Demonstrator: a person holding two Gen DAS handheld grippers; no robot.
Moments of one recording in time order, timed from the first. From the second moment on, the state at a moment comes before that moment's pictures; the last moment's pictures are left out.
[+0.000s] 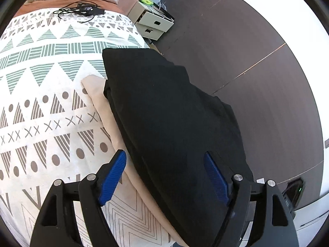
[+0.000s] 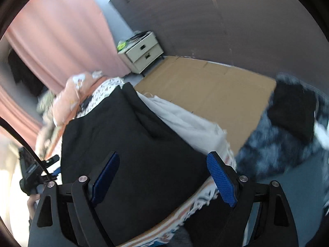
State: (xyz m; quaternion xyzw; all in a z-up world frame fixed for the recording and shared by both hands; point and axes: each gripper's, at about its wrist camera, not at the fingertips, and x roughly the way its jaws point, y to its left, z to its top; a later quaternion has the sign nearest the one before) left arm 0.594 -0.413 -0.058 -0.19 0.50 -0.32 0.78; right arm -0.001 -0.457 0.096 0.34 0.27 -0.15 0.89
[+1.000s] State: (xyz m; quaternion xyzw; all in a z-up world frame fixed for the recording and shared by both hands) left arm 0.605 -0.428 -0.071 -0.15 0.53 -0.34 0.77; right arm -0.010 -0.398 0.052 0.40 0.23 -0.14 0.87
